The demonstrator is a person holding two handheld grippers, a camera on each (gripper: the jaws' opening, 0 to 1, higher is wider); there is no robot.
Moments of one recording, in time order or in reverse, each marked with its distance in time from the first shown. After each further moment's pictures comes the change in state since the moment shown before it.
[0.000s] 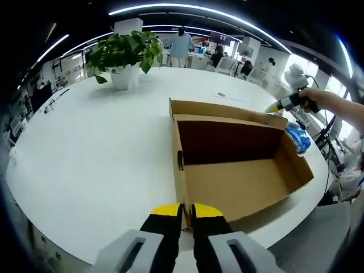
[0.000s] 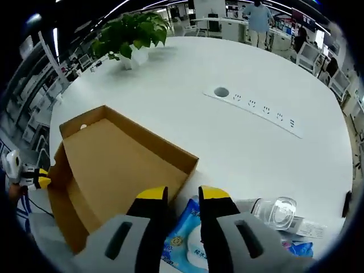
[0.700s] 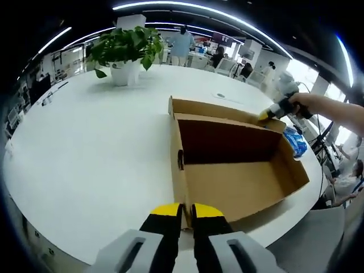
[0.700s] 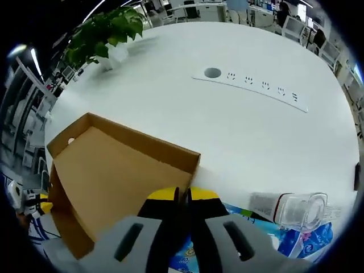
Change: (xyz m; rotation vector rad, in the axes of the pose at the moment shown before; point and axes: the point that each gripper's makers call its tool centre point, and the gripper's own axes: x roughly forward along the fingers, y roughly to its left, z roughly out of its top) left arm 0.000 -0.001 -0.001 -0.039 0.006 -0.040; right arm 0.018 0.004 -0.005 0.142 0.033 -0.028
